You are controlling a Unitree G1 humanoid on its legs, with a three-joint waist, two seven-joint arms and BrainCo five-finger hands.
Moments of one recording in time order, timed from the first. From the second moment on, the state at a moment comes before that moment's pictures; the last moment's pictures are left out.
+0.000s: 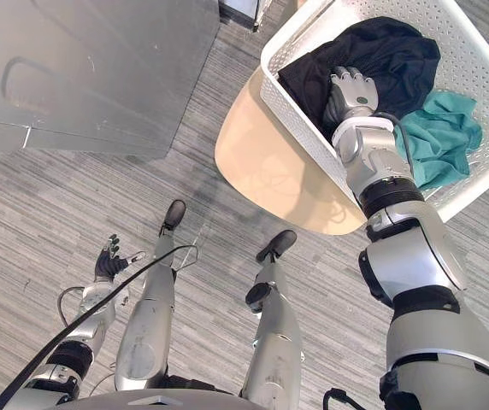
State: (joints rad) left arm -0.18 0.12 -0.04 0.67 -0.13 -0.14 0.25; right arm -1.11 -0.72 0.53 0.96 -0.59 -0.01 -0.18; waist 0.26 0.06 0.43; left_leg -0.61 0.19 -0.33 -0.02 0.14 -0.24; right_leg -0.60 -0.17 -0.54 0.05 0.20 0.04
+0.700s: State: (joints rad) left arm -0.11 0.09 0.03 0.58 -0.11 -0.12 0.26; right arm -0.99 -0.68 0.29 0.90 -0.43 0.00 -0.22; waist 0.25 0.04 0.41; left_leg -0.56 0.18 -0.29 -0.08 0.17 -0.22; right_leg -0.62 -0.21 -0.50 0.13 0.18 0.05
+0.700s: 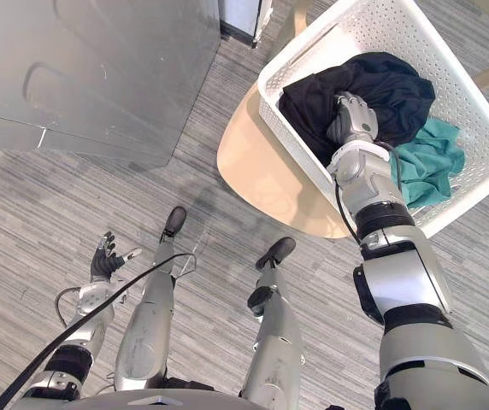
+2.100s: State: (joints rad) left arm 0.01 0.07 0.04 0.81 -0.14 -0.10 0.19; right arm -1.18 -0.77 0.50 0.62 -0.10 -0.12 -0.07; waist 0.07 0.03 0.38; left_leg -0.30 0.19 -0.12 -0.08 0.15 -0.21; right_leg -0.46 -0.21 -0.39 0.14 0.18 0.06
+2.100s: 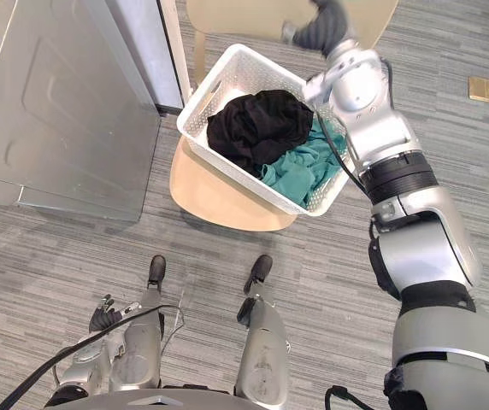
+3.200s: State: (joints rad) left arm -0.01 0.04 -0.08 0.59 -0.07 -0.12 0.22; right arm -1.27 -0.85 0.61 0.77 -0.69 -0.03 -0.09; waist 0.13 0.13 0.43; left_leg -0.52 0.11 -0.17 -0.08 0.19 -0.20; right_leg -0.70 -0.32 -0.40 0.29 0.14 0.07
